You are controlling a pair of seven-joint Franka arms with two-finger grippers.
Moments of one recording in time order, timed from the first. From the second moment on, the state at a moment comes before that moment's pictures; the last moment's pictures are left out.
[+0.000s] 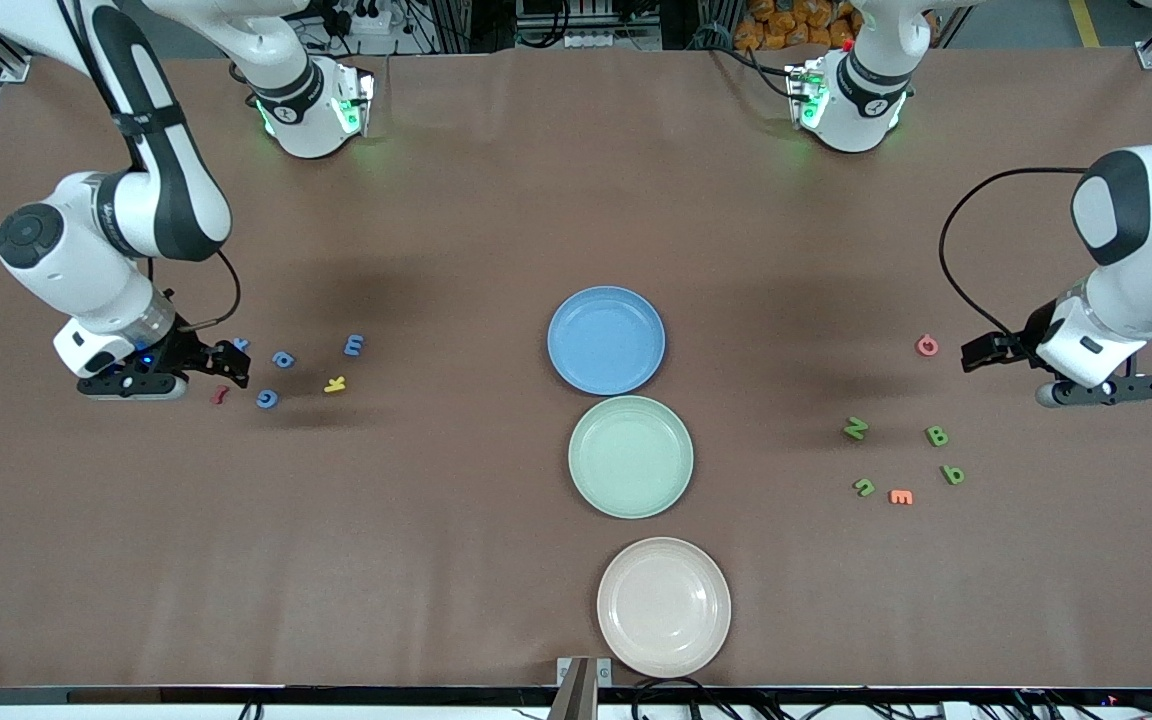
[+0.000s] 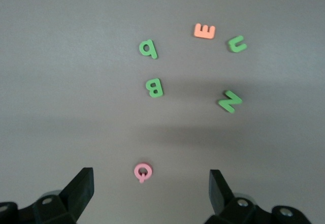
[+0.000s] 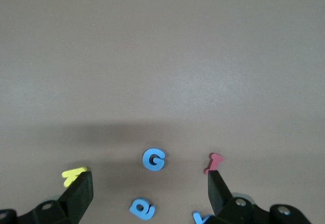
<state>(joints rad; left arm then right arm) 0.08 0.17 -0.01 -1.99 0.00 2.14 0.00 0.03 0.17 -0.07 -2.26 0.04 2.58 -0.07</state>
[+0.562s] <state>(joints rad) 0.08 0.35 -0.01 -1.85 0.04 2.18 -0.17 0.02 0.33 -0.07 -2.25 0.04 2.71 -0.07</state>
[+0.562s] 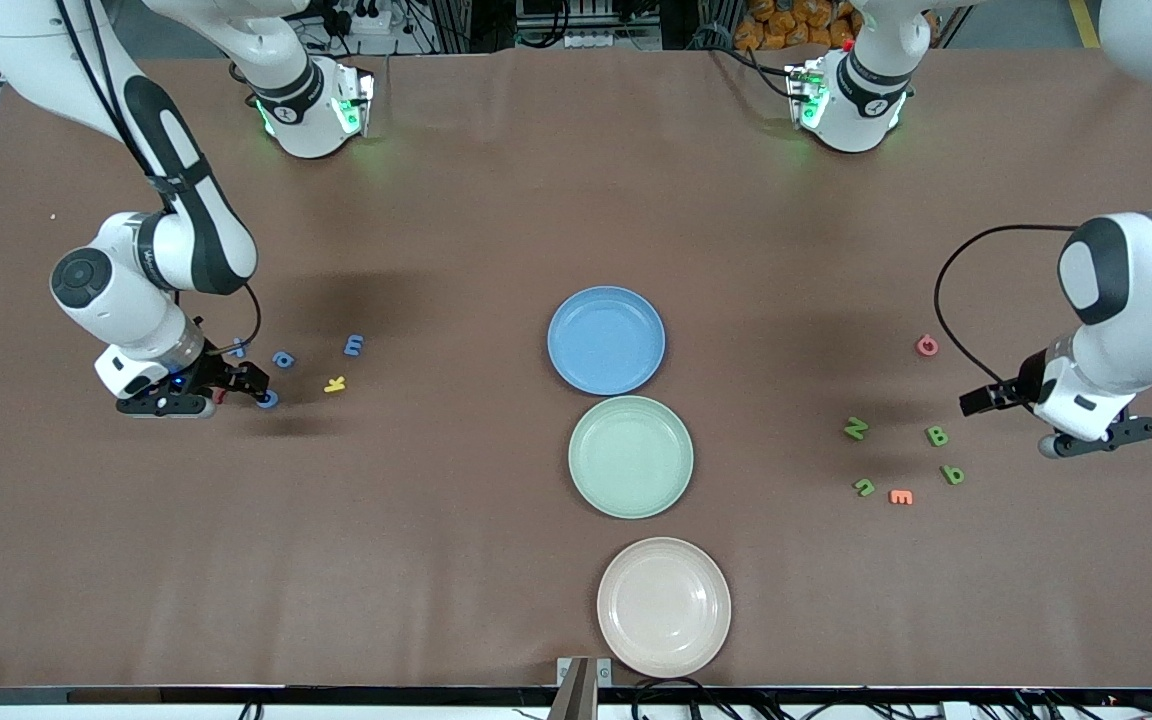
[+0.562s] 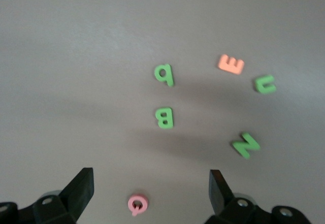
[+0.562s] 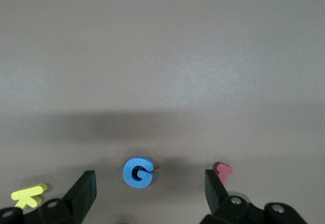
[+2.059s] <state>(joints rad) 0.10 0.77 -0.01 -1.57 0.06 2.33 -0.49 0.03 0.46 -0.06 -2.22 0.04 2.74 -0.07</state>
